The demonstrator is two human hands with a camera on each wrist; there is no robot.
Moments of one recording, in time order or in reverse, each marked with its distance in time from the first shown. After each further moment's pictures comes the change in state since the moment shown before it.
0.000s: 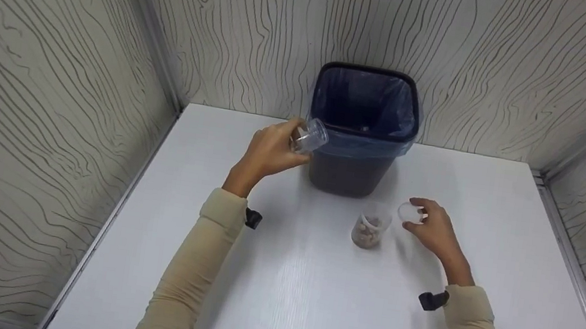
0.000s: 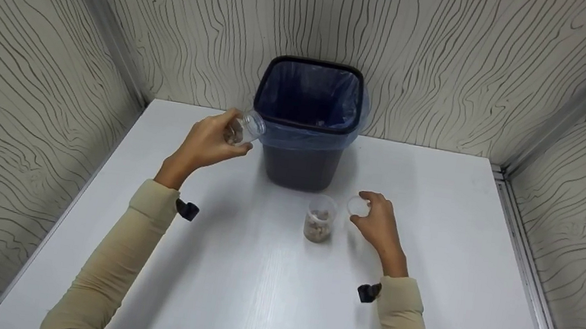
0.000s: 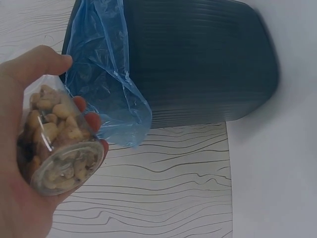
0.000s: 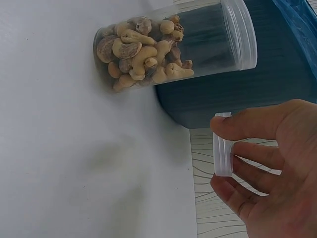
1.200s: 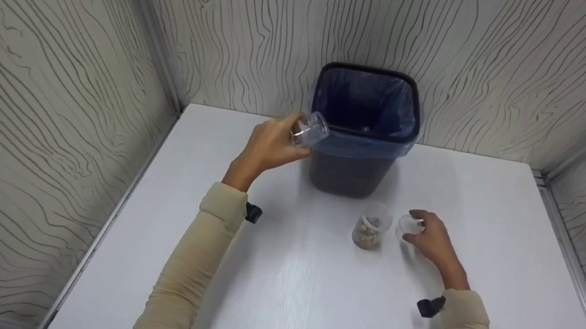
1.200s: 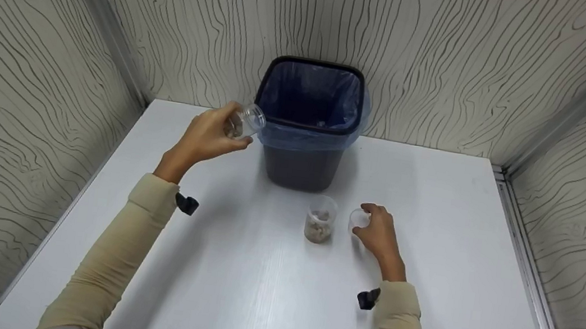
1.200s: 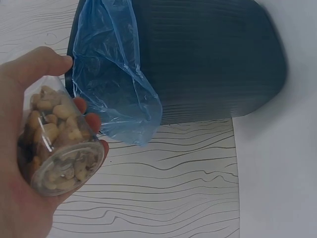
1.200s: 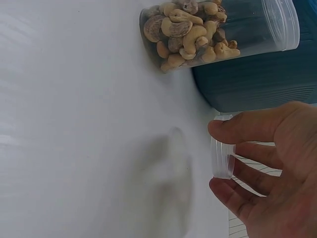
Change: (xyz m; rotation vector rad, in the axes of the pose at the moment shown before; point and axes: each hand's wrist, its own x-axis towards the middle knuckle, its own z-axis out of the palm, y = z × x) left_hand 0.009 0.000 -0.009 0.032 0.007 0.007; right_hand -0.002 0.029 0.018 -0.009 -0.053 0.055
